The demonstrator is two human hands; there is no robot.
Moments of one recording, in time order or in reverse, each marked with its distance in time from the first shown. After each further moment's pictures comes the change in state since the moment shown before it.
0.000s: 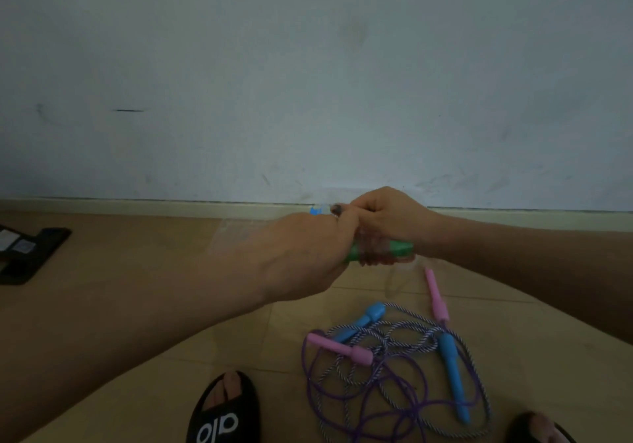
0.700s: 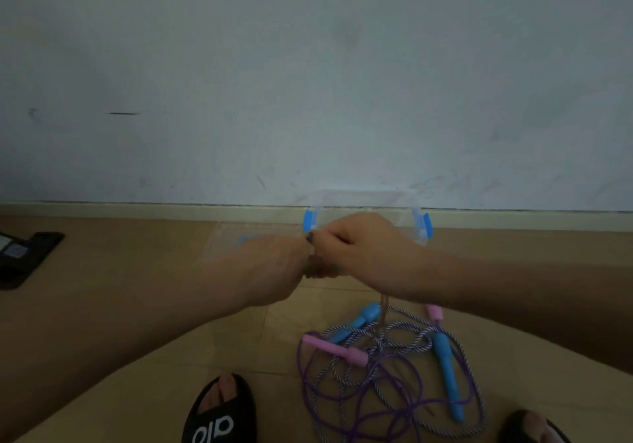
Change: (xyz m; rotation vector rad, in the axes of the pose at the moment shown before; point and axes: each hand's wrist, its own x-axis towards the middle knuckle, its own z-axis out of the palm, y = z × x) left_hand -0.009 -0.029 0.050 -0.021 -0.249 -0.102; right_hand -0.040 -0.044 0.023 -0.144 0.030 -0.148
